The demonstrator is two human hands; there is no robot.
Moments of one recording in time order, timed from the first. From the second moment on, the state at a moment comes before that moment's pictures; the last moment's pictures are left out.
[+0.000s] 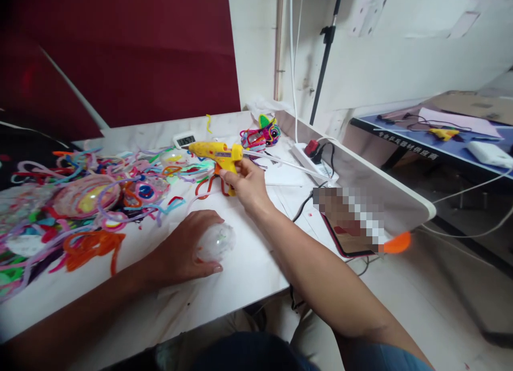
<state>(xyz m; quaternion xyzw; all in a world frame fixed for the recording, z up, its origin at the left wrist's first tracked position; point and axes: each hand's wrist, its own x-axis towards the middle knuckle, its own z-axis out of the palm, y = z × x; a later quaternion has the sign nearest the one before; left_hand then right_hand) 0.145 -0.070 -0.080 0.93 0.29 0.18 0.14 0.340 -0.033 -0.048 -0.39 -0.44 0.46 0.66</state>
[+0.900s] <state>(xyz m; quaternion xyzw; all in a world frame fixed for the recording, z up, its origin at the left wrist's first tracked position) 0.136 -0.050 -0.089 0.89 0.35 0.28 0.11 0.348 -0.027 -0.049 -0.41 -0.41 0.51 0.64</state>
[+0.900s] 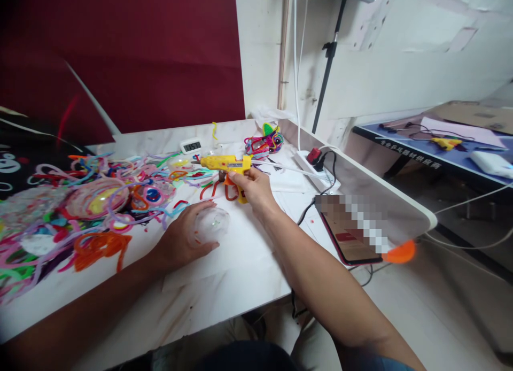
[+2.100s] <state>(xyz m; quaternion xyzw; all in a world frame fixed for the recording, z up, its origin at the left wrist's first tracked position) 0.117 -0.005 -0.097 0.80 0.54 0.26 0.00 0.349 -0.029 -0.048 -0.43 -0.43 0.51 0.61</state>
